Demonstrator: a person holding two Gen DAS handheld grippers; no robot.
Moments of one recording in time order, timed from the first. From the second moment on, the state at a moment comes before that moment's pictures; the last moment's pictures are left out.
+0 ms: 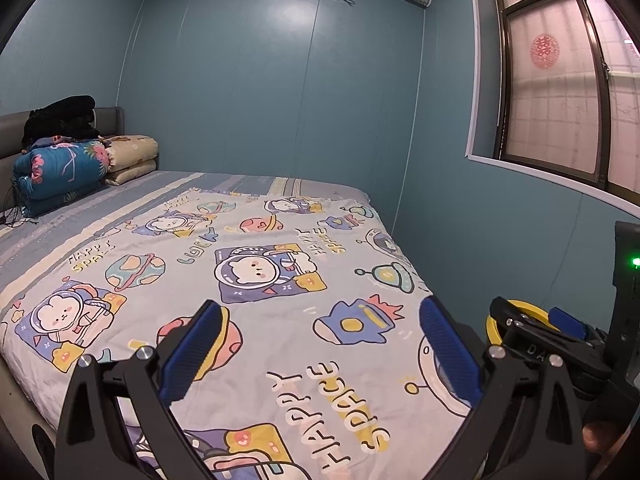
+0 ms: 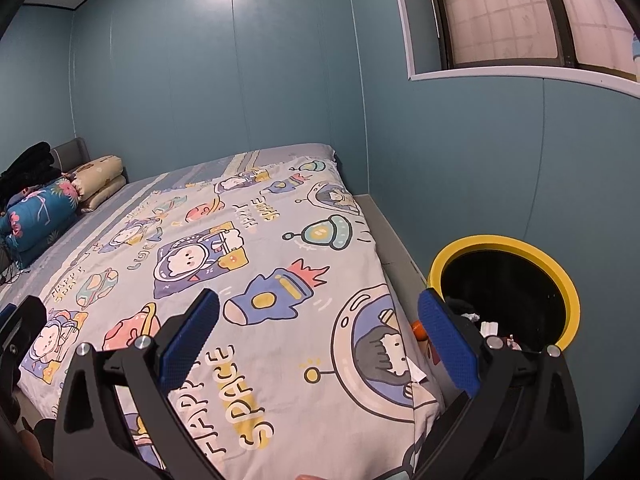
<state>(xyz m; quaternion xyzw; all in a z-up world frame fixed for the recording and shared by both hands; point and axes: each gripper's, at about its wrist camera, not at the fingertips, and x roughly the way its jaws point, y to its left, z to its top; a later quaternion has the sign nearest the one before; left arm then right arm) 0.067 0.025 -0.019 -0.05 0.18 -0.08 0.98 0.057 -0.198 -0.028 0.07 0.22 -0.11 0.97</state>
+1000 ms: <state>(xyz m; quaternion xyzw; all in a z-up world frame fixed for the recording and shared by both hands) 0.060 0.025 -0.024 -0.05 0.18 -0.08 0.98 0.053 -0.195 -0.035 0.07 0.23 -0.10 0.97</state>
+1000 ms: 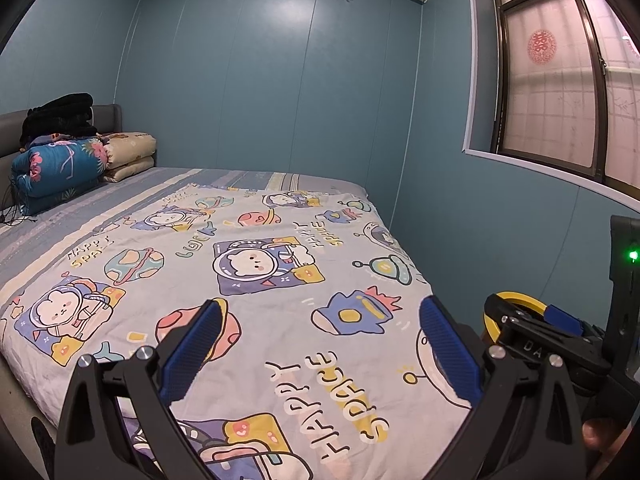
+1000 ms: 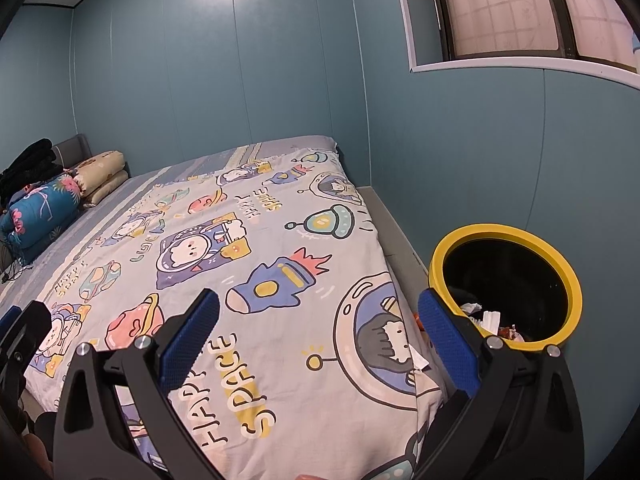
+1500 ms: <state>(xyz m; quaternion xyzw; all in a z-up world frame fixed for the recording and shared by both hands) 0.061 0.025 -0.026 -0.05 0.18 -0.08 0.98 0.056 -0.195 -0.038 0.07 0.23 -0.10 0.96</state>
